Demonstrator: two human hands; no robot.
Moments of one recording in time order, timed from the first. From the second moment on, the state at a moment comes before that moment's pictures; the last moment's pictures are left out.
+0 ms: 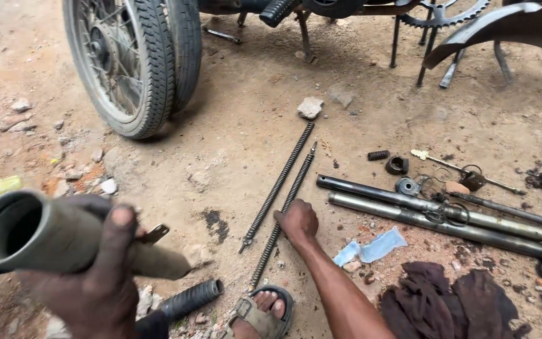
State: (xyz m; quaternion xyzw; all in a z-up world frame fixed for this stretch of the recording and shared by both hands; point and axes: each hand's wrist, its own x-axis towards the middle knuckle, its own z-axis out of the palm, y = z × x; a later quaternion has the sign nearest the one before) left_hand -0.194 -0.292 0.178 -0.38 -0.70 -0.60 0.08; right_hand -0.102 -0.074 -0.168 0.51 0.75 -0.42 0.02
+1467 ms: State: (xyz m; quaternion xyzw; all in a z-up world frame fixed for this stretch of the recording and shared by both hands) left_hand 0.051 -0.095 0.073 -0.55 -0.48 -0.56 -0.39; right_hand 0.282 -0.031 0.225 0.26 0.44 -0.39 -0.76
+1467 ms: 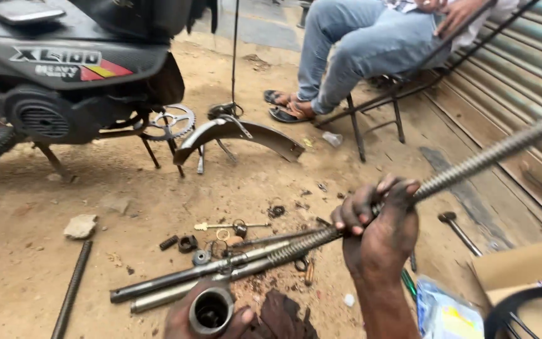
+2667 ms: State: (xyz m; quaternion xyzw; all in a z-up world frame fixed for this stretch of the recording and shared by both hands) left_hand 0.145 -0.092 0.071 -0.68 -0.39 -0.40 -0.48; right_hand 0.294 -0.084 0.191 0.23 0.60 -0.41 -0.65
